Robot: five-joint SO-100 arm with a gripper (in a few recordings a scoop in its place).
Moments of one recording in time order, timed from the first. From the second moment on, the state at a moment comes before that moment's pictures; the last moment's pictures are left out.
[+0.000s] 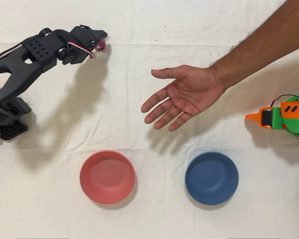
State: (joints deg) arm -40.9 81.7 103.4 44.7 6.2
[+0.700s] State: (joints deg) arm -40.4 76.0 99.8 45.5 2.3
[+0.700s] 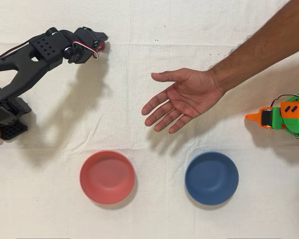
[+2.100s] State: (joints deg) arm -38.6 74.3 97.6 43.8 -4.0
